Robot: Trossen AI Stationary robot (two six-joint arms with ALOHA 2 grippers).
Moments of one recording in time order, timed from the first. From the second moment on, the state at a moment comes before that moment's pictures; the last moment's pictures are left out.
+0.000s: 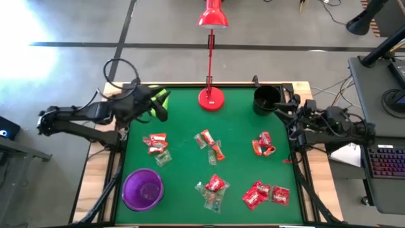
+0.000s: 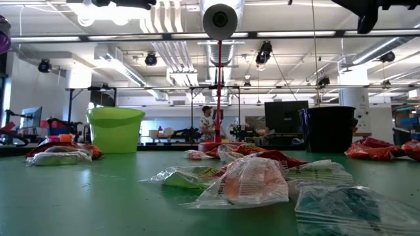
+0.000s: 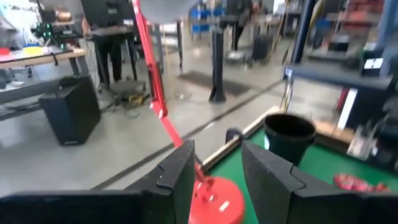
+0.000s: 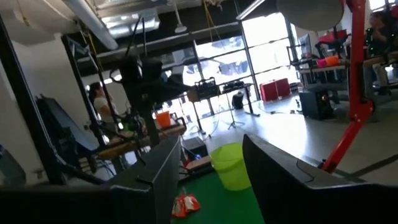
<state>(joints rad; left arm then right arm) 0.00 0.95 1.03 -0.29 -0.75 -0.12 0.00 0.20 0.47 -0.06 0.26 0.20</state>
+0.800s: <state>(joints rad) -0.03 1.18 1.20 -1.12 -0.40 -0.30 0.00 0.58 0.75 -0.23 0.34 0.30</state>
